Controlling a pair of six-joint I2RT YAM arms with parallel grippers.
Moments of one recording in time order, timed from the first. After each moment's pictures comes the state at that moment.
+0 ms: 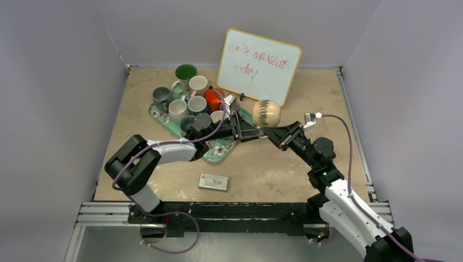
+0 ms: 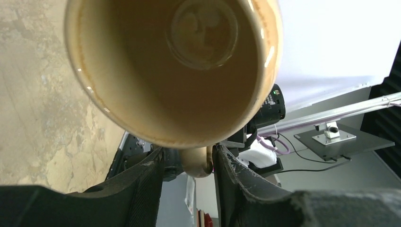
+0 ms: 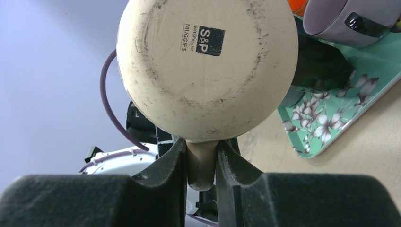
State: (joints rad) left arm -0.73 1.63 0.76 1.02 0.64 -1.37; right arm 0.41 0.69 0.35 0.40 -0.34 1.33
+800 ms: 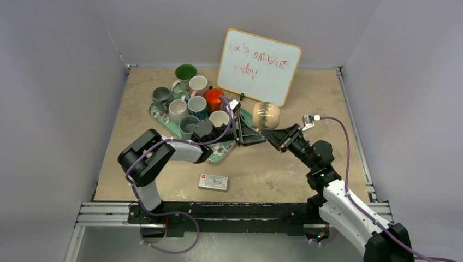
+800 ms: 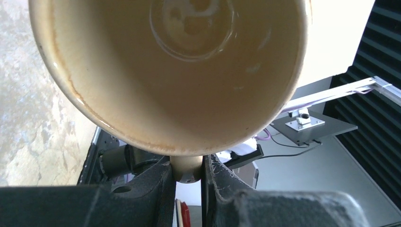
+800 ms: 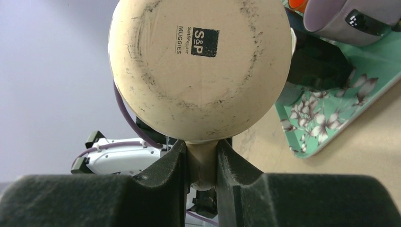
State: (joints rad) left arm -0.75 1.77 0.76 1.31 0.67 -1.53; right arm 0.41 0.73 0.29 0.53 -0.37 1.33
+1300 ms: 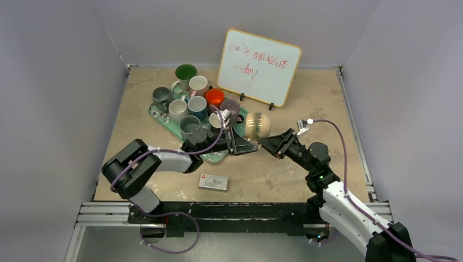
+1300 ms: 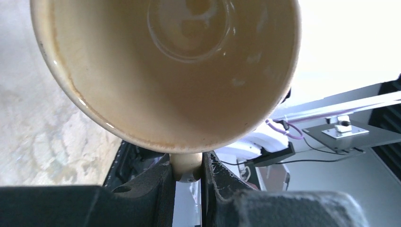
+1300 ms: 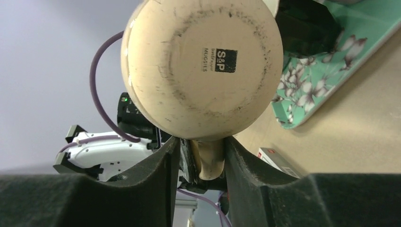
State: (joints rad) left arm -0.77 1.62 0.58 1.17 0.61 -1.38; right arm 0.43 0.71 0.25 0.47 -0.42 1.30
